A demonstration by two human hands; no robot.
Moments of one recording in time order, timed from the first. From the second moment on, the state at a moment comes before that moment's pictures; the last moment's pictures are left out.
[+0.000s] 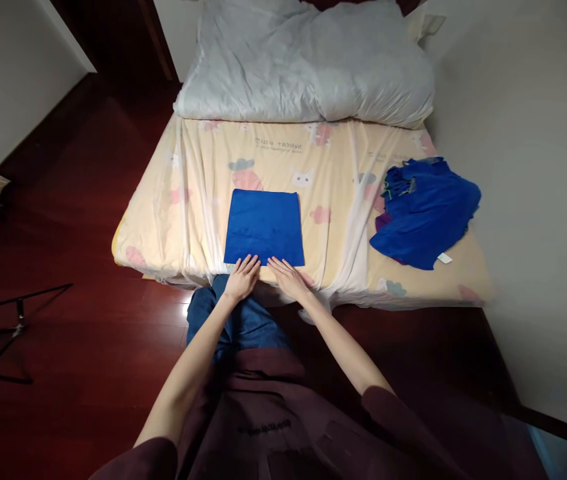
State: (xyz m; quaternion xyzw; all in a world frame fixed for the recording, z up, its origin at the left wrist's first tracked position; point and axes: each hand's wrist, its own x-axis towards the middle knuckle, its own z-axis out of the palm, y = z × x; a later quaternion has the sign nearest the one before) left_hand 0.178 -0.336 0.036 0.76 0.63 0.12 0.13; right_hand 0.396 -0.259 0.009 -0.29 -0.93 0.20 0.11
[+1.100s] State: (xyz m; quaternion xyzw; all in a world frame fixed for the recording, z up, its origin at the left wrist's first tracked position) left_hand 0.078 -0.298 -0.005 0.44 0.74 0.46 0.19; right_hand 0.441 -0.202 -0.031 -0.55 -0.66 0.27 0.45
